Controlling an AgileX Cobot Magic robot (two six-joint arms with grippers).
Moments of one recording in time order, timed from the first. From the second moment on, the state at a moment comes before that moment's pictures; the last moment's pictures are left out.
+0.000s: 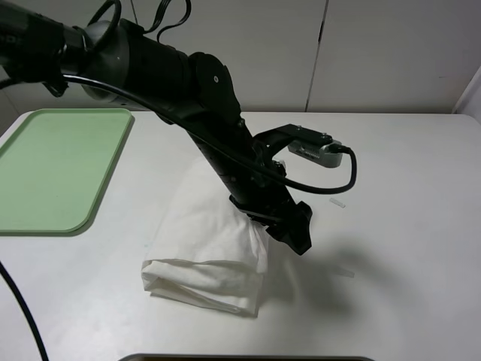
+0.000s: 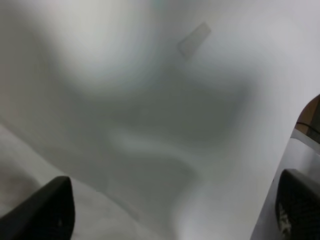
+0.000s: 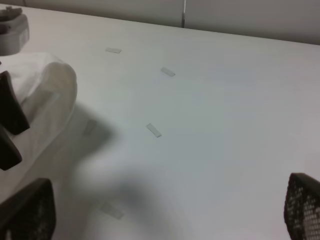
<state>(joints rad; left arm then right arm) -0.80 2.01 -1.32 -0.64 0.65 0.61 0.14 -0.01 -0.50 0.10 1.03 -0.13</state>
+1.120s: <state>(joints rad) -0.45 1.78 -1.32 -0.67 0.98 0.47 0.14 -0.01 -0.50 0.10 1.02 -0.13</state>
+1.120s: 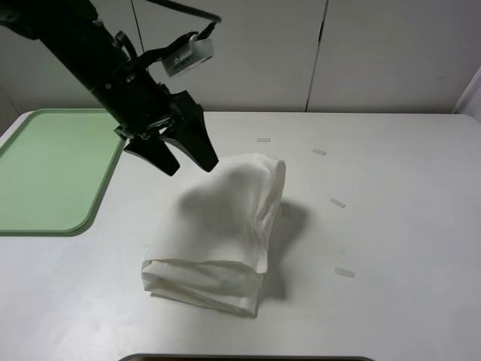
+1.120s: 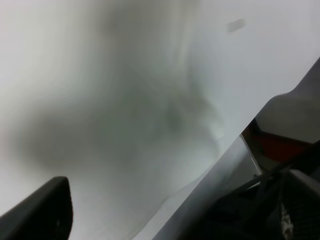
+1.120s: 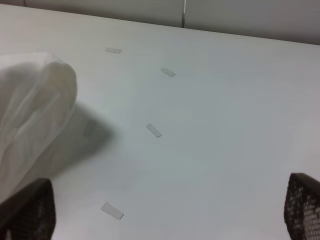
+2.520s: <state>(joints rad) -0.25 1.82 -0.73 -1.23 0.41 1.05 0.14 -0.01 -0.50 0.10 1.03 -0.13</state>
